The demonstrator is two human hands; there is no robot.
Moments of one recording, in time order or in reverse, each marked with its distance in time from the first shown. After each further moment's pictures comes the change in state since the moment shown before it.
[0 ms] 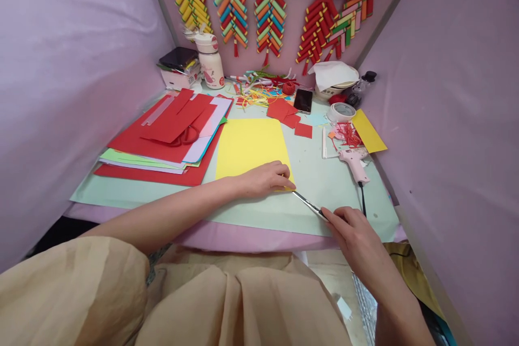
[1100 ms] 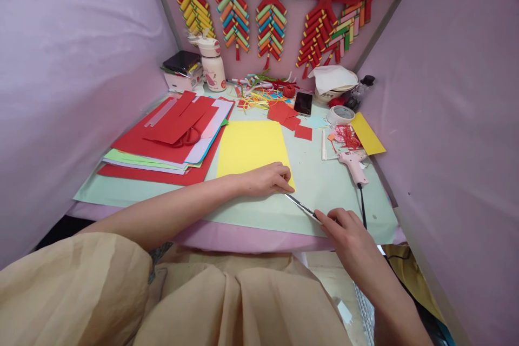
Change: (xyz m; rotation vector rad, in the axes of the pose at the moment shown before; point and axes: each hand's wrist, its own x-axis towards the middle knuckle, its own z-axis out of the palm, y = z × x) left_hand 0.006 -0.003 -0.001 -0.067 -0.017 0.000; right_hand 0.005 -0.015 -0.007 -0.023 -0.035 -0.034
